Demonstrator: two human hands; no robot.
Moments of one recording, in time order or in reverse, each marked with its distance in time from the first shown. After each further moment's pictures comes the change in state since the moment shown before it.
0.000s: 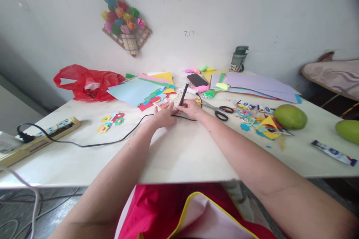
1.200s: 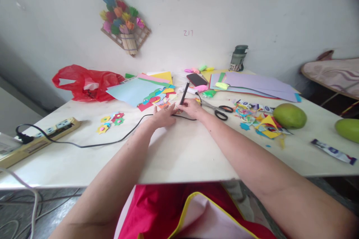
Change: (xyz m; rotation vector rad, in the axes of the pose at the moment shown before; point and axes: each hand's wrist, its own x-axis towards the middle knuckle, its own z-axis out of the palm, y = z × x) left_hand 0.002 -0.003 0.001 0.011 0.022 0.039; right_hand 0.002 0.005 -0.001 0.014 0.015 -0.023
